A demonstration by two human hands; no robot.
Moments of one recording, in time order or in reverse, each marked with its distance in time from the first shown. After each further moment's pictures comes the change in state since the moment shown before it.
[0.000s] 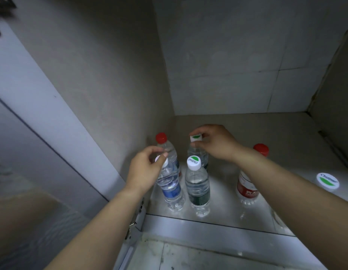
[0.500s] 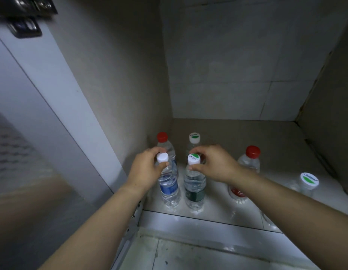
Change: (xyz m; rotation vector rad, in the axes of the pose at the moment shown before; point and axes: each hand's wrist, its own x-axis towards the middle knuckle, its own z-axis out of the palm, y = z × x) left_hand -0.013 0.000 -0.008 0.192 -0.052 0.142; right_hand -0.056 -0.026 0.007 -0.179 -0.118 -0.016
